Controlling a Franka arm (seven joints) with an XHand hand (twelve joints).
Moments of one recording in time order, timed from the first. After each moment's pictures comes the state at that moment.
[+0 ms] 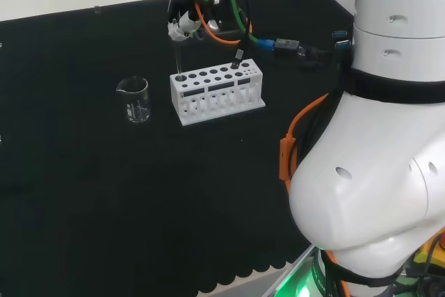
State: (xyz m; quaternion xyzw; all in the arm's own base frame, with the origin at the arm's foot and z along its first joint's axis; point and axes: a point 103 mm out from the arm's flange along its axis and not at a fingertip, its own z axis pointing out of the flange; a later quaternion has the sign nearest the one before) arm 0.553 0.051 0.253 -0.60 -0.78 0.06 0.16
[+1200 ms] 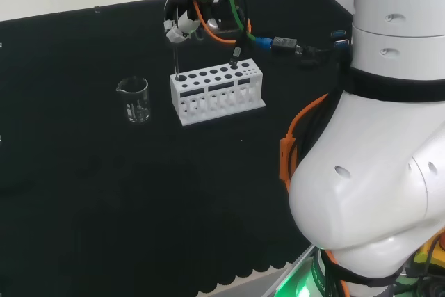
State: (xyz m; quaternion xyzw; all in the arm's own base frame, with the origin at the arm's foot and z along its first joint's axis) arm 0.551 0.055 0.255 -0.59 -0.79 0.06 0.18
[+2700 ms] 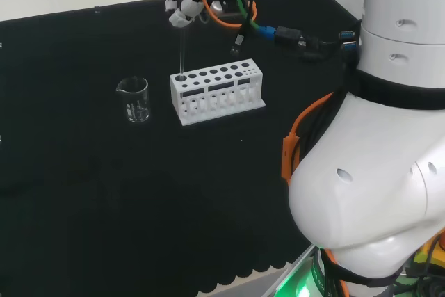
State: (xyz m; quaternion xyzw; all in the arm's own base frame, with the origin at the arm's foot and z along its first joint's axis) arm 0.549 0.044 0.298 -0.60 -0.78 0.04 0.16
